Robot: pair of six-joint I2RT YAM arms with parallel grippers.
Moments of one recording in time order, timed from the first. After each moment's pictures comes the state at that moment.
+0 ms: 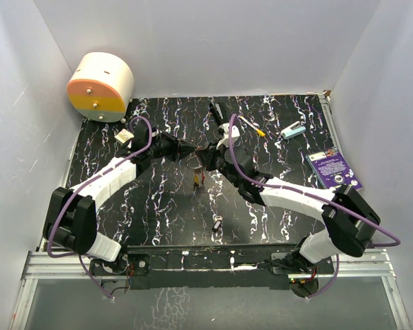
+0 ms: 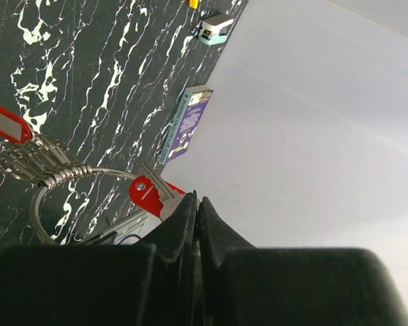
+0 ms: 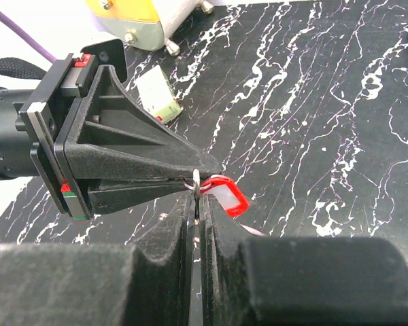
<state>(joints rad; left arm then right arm) -0.39 1.46 0.96 -0.02 0.46 -1.54 0.84 1.45 0.83 0.48 0.23 0.45</state>
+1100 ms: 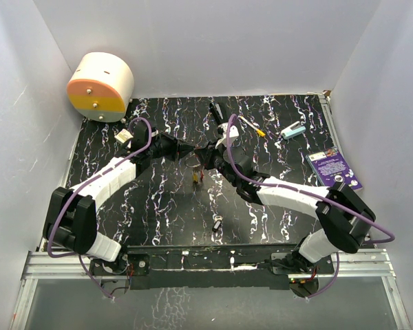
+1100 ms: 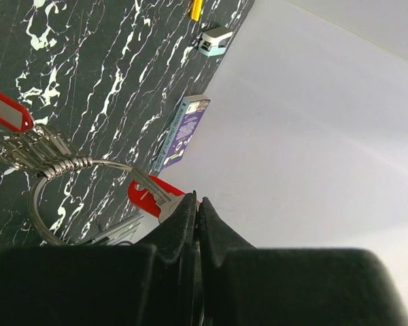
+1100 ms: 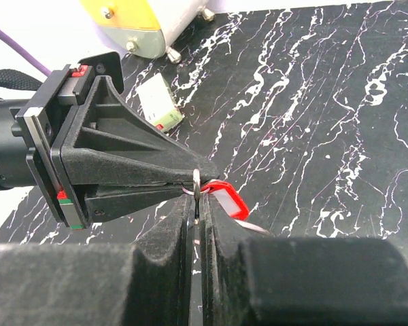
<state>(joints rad) -0.39 1.46 0.96 -0.03 0.44 -1.57 0.84 1.49 0.84 0.54 0.23 0.45</state>
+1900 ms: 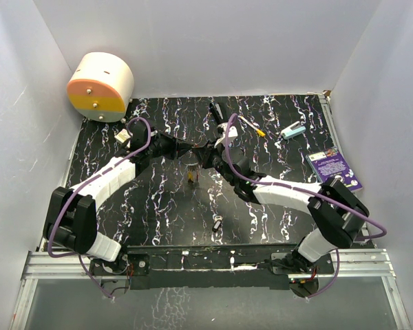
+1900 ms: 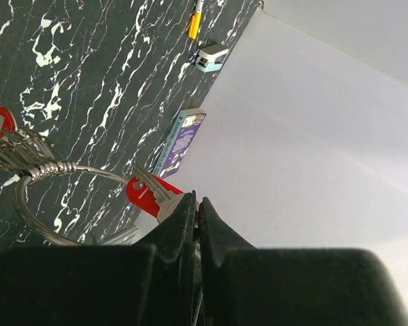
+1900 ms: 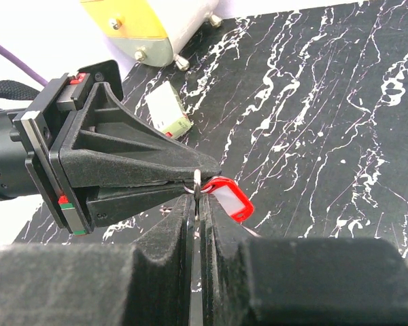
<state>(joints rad) -0.38 1.46 0.96 -0.03 0.41 -1.59 0.83 1.54 0.84 0.62 0.22 0.51</state>
